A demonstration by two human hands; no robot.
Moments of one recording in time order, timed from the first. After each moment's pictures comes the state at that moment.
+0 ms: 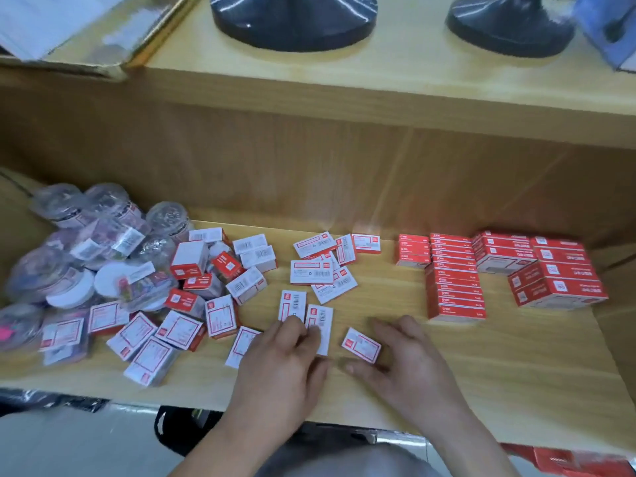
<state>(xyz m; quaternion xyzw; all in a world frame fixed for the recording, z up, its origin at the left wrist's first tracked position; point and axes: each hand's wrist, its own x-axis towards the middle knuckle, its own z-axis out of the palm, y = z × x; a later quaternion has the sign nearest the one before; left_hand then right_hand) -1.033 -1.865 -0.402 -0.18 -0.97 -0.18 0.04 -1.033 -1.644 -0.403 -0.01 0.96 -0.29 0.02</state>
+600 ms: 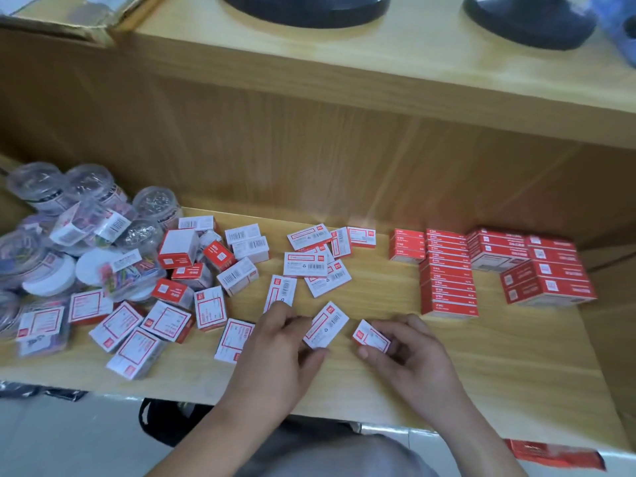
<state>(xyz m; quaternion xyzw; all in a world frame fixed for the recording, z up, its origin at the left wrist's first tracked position) -1.043 -1.859 -0.413 -0.09 -0.95 -0.31 -0.01 -1.032 -1.629 -0.402 0.02 0.87 -0.49 0.04</state>
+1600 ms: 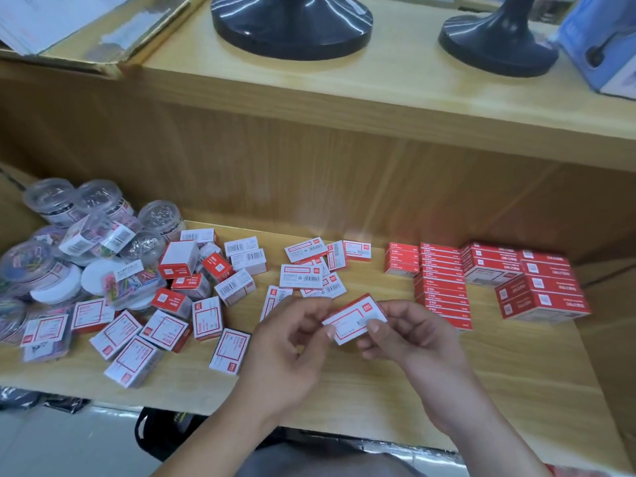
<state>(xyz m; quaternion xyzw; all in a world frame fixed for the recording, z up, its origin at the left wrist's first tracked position) -1.049 -1.827 -0.365 0.01 -0.75 -0.66 0.00 -1.050 -1.643 -0.334 0.12 0.68 -0.72 0.10</state>
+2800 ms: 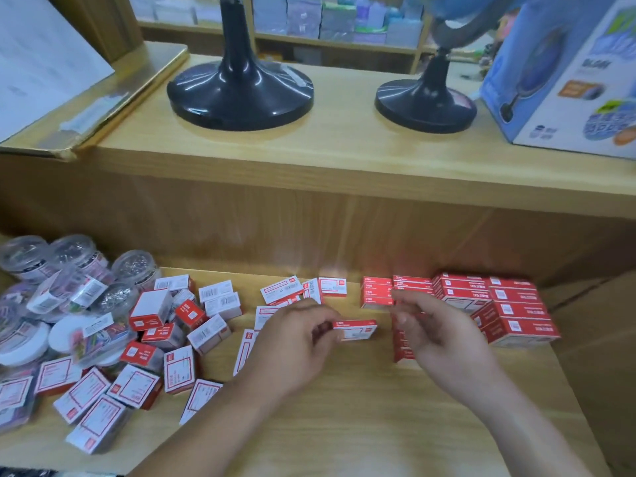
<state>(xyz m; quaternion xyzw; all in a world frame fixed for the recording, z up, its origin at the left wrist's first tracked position) -1.121 -1.802 -0.360 -0.17 -0.88 -0.44 0.00 -1.095 -1.576 -0.315 0.00 0.88 -0.48 -0.02</state>
